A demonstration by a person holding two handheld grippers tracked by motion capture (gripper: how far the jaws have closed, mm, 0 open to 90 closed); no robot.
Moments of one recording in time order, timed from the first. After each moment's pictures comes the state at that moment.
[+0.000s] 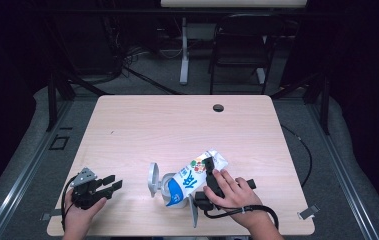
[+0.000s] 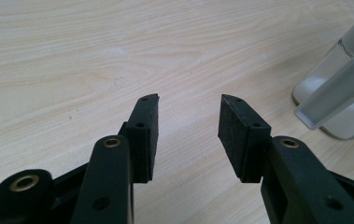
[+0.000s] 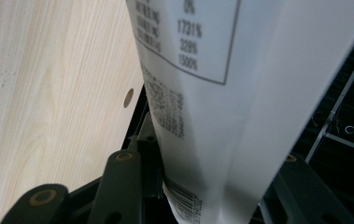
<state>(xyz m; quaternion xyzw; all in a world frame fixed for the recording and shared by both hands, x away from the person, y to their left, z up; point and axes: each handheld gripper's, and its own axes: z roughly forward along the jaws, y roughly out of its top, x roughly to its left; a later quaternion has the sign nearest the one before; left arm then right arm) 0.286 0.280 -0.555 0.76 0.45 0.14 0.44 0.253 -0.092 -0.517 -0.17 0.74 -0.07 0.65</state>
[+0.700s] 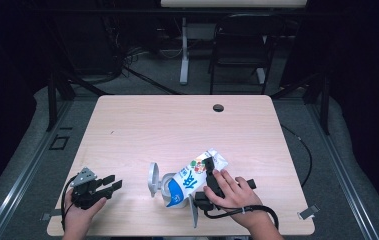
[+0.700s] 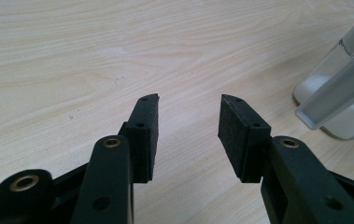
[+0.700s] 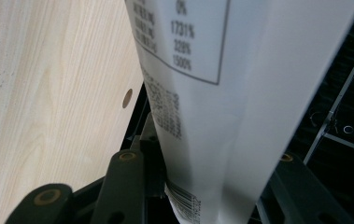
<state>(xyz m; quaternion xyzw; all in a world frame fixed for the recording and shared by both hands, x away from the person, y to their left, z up) 0.286 0.281 -0.554 0.77 0.45 0.14 0.44 0.253 -0.092 -0.517 -0.17 0.74 -0.07 0.65</state>
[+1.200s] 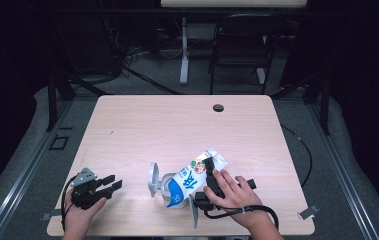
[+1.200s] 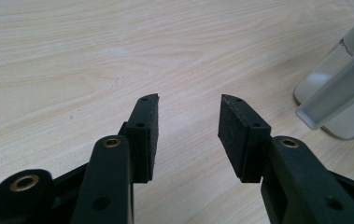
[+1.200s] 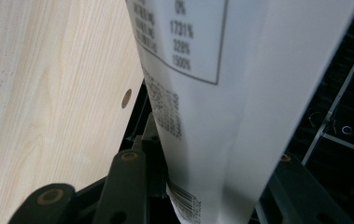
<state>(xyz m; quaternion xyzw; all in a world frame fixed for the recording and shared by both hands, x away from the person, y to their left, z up) 0.286 0.281 -0.554 0.77 0.45 0.14 0.44 0.254 -0.093 -0.517 -0.17 0.74 -0.06 0.65</state>
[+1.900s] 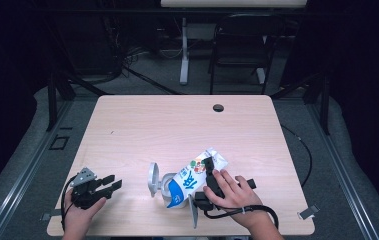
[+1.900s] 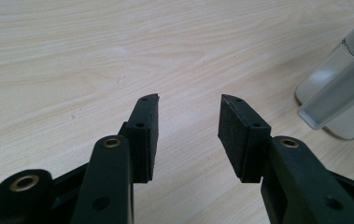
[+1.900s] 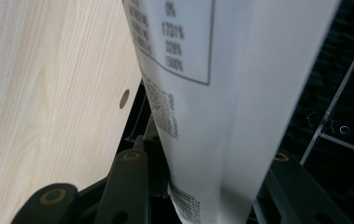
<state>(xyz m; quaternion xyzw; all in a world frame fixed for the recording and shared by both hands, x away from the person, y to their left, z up) 0.286 0.282 -0.554 0.77 0.45 0.14 0.44 0.253 -0.092 -0.514 -0.17 0.74 -0.06 0.65</state>
